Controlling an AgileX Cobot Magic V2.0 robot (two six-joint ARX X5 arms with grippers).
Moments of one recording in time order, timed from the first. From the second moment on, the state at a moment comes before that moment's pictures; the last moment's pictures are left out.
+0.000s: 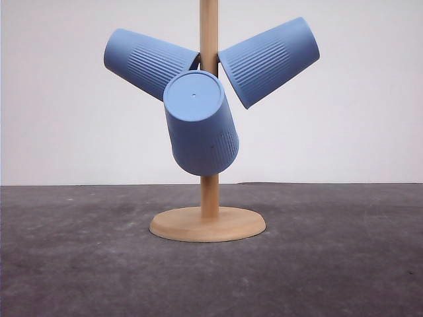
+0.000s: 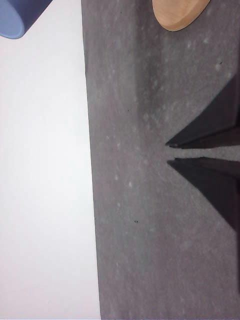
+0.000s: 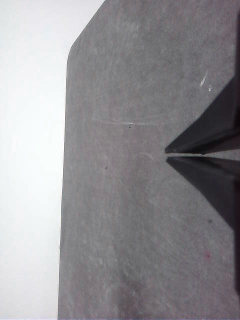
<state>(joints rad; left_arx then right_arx) -0.02 0.00 0.03 -0.03 0.10 0.04 -0.05 0.00 0.01 -0.11 0.00 0.01</state>
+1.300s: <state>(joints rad) -0.02 0.00 0.03 -0.03 0.10 0.04 -0.05 0.00 0.01 -0.11 0.00 0.01</state>
